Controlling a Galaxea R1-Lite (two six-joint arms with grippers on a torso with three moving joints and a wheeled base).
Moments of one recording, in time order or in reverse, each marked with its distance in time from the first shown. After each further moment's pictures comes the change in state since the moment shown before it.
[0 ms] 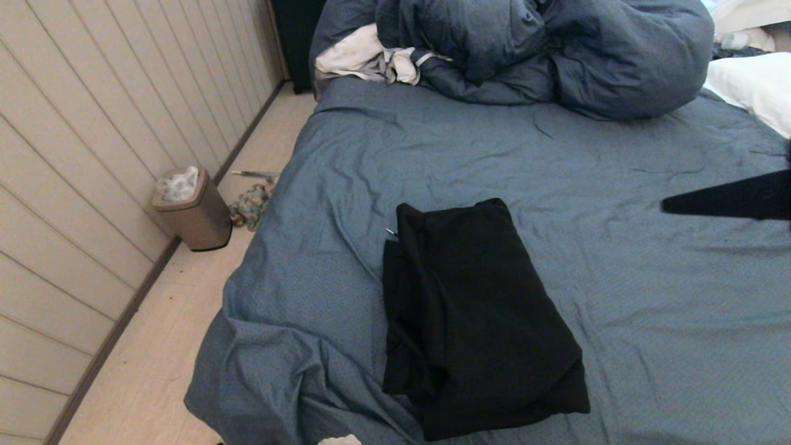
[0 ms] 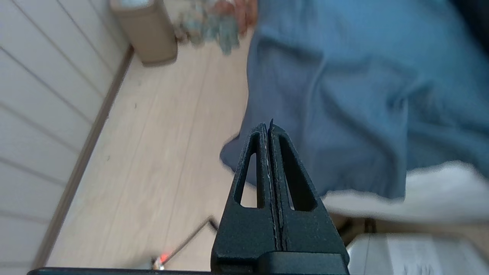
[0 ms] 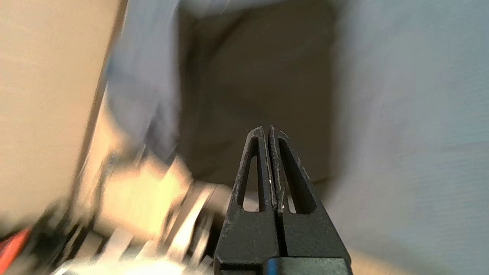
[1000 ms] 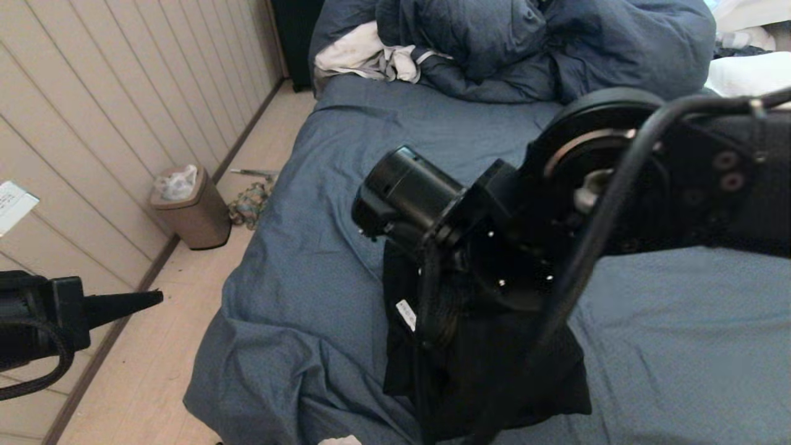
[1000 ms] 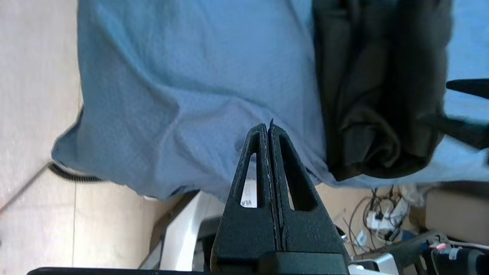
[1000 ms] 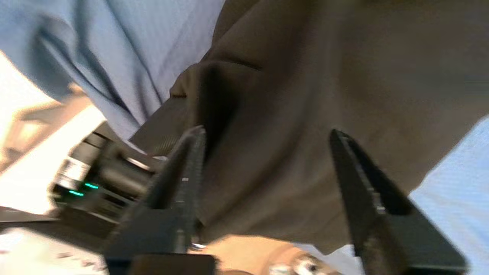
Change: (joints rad) left arm -0.145 1.092 -0.728 0.055 -0.310 -0.352; right arm 0.457 0.729 -0.426 0.258 -0.482 -0.103
